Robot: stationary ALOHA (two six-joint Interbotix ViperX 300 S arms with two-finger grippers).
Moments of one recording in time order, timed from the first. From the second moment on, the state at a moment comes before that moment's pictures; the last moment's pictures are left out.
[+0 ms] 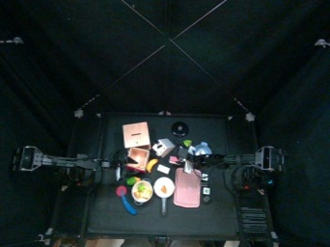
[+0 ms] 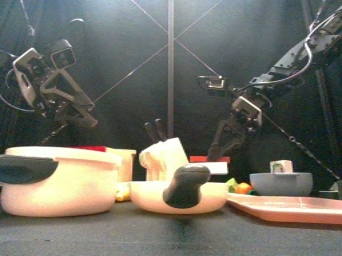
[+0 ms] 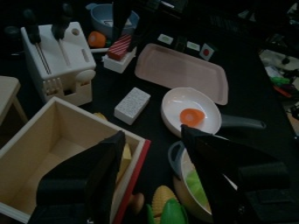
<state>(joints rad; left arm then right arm) 0.10 -0.53 1.25 0.10 -0.38 -0.28 -0.22 -0.12 0.83 -0.92 0.02 0.94</state>
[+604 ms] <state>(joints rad) 0.08 -0.41 1.14 0.23 -0.55 -0.26 -0.11 -0.25 0.73 -0.93 -0.09 0.93</state>
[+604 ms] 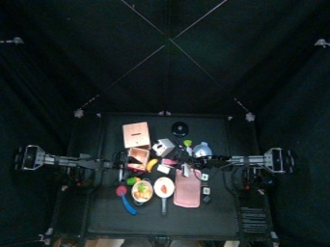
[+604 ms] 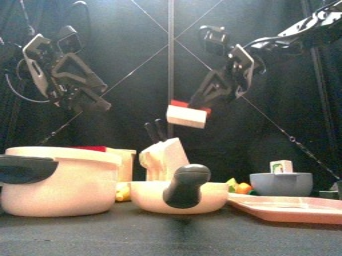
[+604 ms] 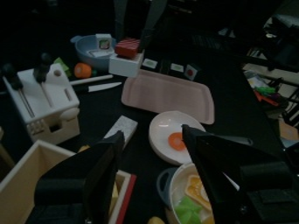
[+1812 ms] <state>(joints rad) 0.08 -0.04 0.83 0.20 -0.60 -0.26 -0.10 -0.22 0.73 -0.93 -0.12 0.93</state>
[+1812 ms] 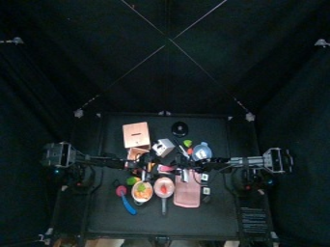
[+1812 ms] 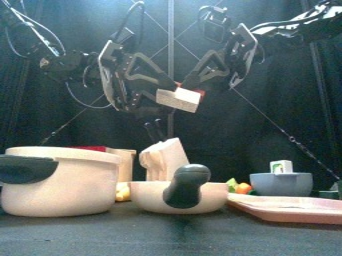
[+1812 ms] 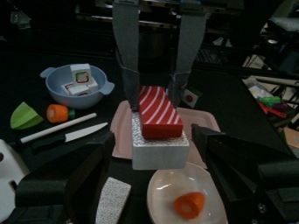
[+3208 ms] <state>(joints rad) 0.08 -0.10 0.90 0.20 -0.61 -0.26 -0.09 -0.23 0.74 -0.92 -0.11 0.93</state>
